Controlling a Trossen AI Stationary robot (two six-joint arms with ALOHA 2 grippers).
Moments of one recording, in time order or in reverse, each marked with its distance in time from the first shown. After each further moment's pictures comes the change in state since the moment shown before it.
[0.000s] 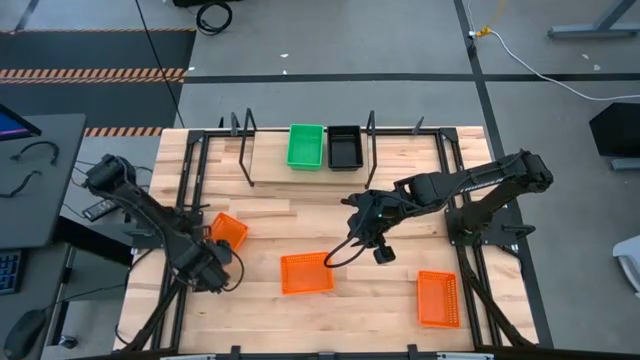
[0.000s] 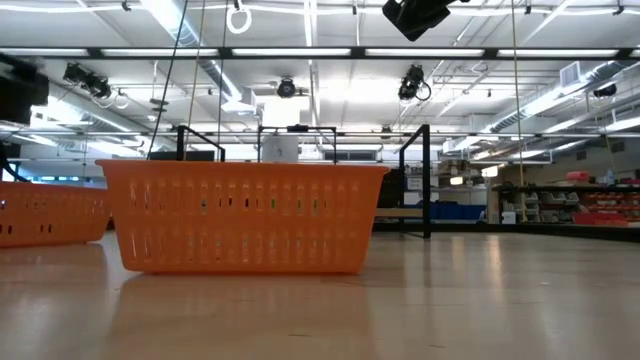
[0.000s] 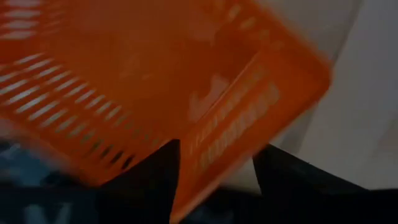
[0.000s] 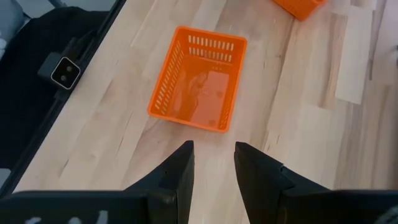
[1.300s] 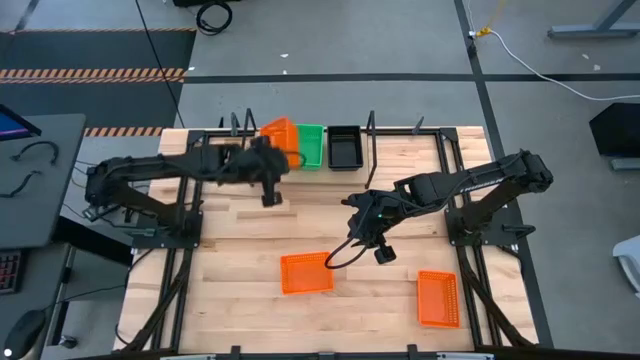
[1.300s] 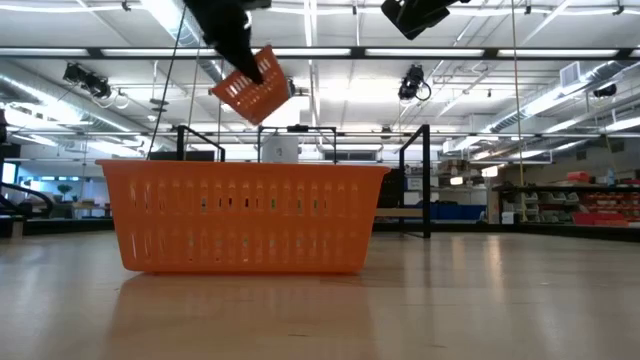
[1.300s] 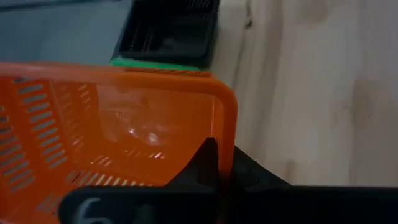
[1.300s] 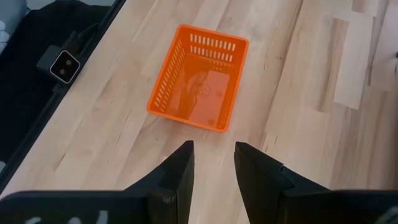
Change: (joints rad) left arm 0.918 0.020 0.555 0.319 -0.315 1.028; right arm 0.000 0.000 0.000 -0.002 0.000 -0.039
